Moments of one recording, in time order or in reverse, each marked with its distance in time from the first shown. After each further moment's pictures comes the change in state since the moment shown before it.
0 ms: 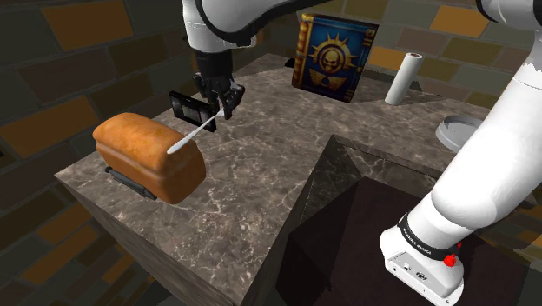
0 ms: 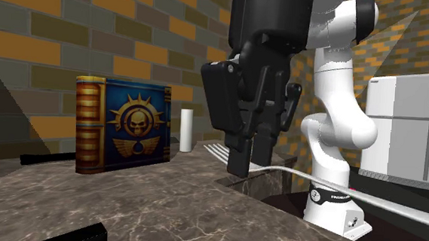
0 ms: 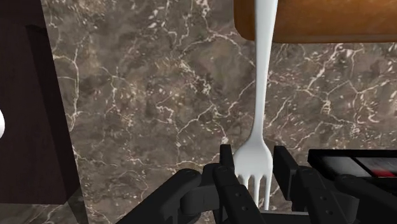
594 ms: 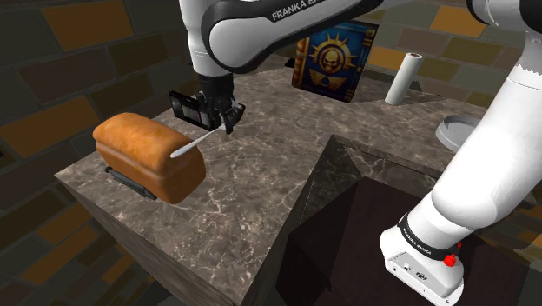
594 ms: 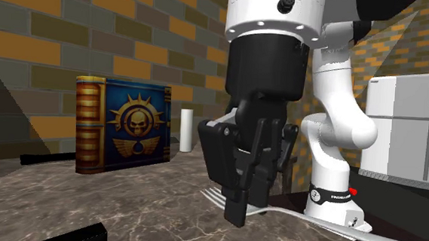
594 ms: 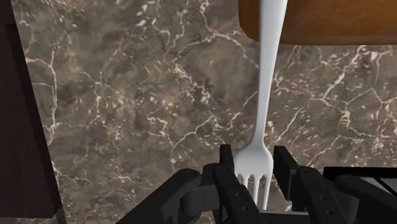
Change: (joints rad) arm 0.004 0.034 -0.006 -0.088 -0.031 0.113 0.026
